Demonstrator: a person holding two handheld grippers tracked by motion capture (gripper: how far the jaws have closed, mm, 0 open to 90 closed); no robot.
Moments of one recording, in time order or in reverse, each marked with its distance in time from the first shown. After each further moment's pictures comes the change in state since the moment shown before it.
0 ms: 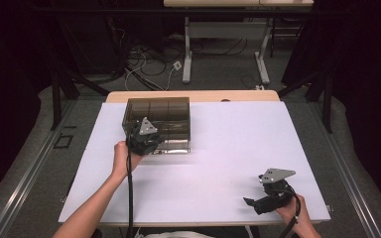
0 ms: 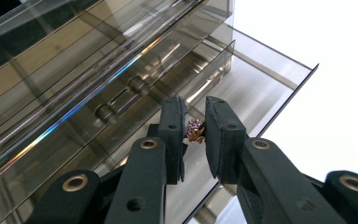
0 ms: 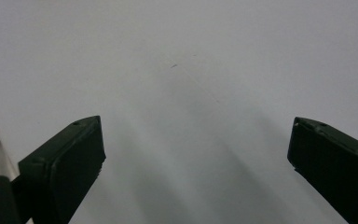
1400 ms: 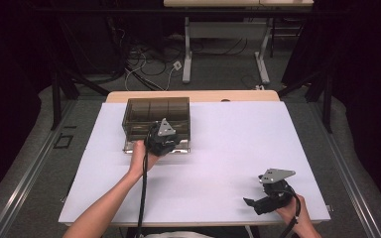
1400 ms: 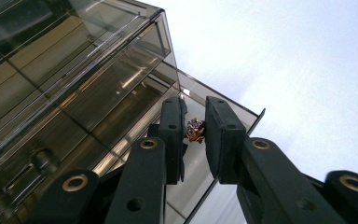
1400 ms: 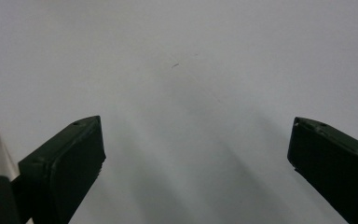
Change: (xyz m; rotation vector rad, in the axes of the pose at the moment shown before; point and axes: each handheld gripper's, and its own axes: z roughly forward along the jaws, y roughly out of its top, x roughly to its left) left arm -0.030 0.022 0.029 -0.028 -0.090 0.051; right arm 0.000 0.000 0.000 0.000 0.006 -0.011
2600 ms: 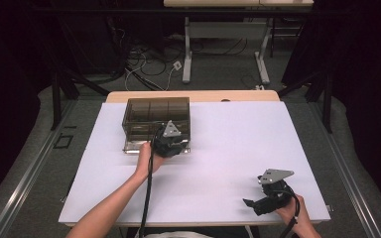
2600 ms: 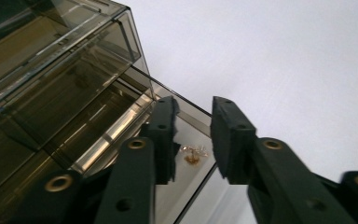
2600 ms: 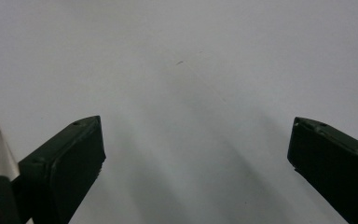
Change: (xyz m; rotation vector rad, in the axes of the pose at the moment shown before) left arm -0.007 0.000 0.016 -0.021 -0.052 -0.033; right arm 0.002 0.000 0.001 0.016 0.004 0.002
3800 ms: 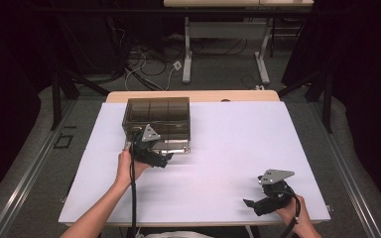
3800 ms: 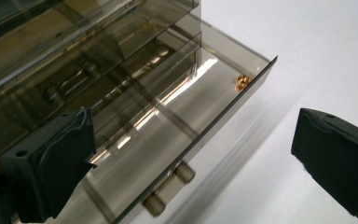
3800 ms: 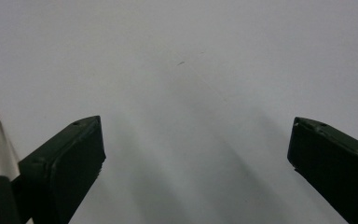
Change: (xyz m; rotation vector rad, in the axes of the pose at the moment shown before) left arm 0.012 -0.032 -0.053 0.042 0.101 -0.071; right arm 0.001 0.000 -0.001 -0.012 0.005 -0.004
